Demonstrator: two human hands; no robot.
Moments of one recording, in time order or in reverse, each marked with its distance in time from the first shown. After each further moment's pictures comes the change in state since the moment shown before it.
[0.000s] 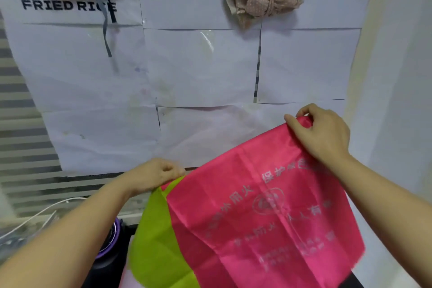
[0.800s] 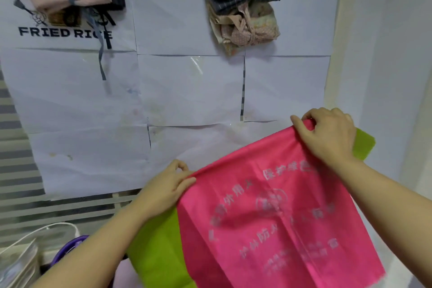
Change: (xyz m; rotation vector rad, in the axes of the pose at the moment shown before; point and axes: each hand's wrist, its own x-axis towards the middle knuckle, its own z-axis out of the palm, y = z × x) left_hand 0.014 0.011 0.025 0.501 0.286 0.374; right_hand 0.025 0.017 -0.037 -0.303 0.202 -0.162
